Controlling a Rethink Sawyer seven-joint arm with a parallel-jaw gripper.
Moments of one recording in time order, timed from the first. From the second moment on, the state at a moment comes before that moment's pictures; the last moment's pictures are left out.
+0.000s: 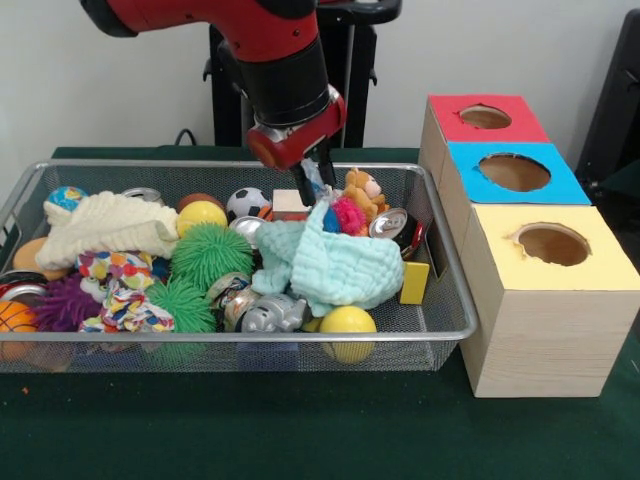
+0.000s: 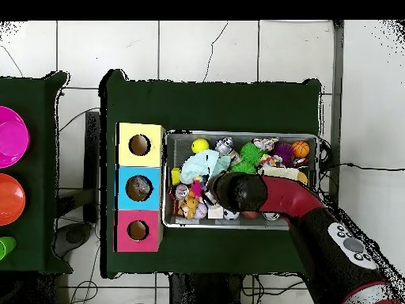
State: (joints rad) arm -0.71 -0.62 0.48 1.83 -0.30 0.61 0.86
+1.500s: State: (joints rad) arm -0.44 -0.93 0.46 1.78 -0.08 0.73 0.87
